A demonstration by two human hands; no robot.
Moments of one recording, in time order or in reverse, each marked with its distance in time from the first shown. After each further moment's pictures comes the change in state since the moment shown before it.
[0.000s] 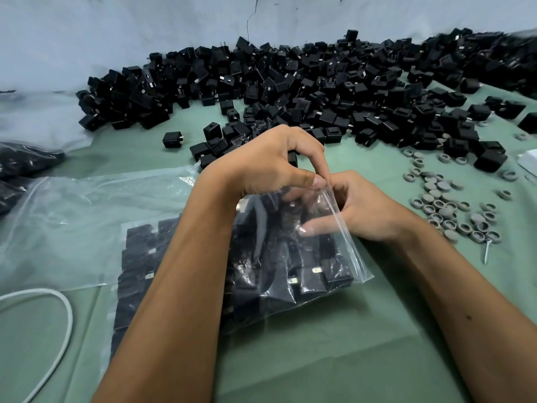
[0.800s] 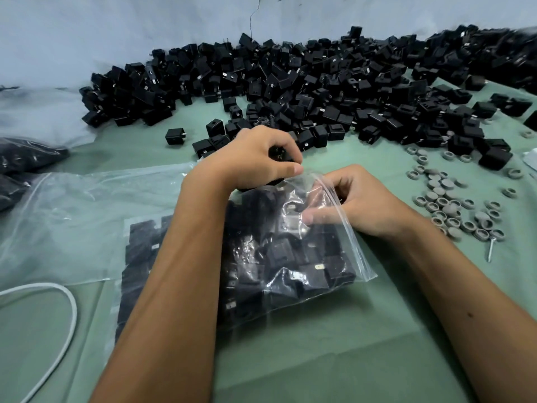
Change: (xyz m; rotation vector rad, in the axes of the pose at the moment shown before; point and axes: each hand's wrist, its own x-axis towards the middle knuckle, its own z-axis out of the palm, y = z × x) left_hand -0.008 -0.019 -0.009 0.190 0.122 -0.405; right_hand 0.001 0.001 0.003 -0.018 0.108 -0.015
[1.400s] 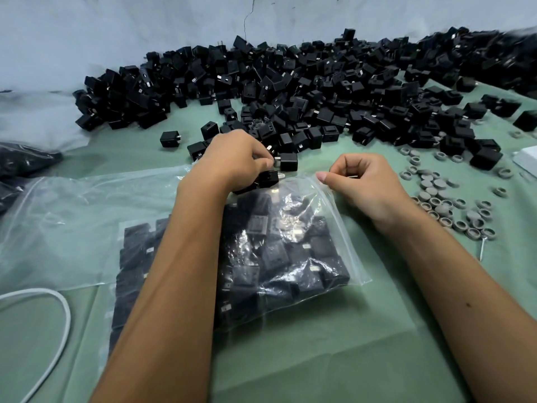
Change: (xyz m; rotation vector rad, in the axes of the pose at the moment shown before) left_hand 0.005 -0.011 0.004 0.143 0.132 -0.143; right_hand 0.005 0.012 -0.014 -0.028 0.443 0.107
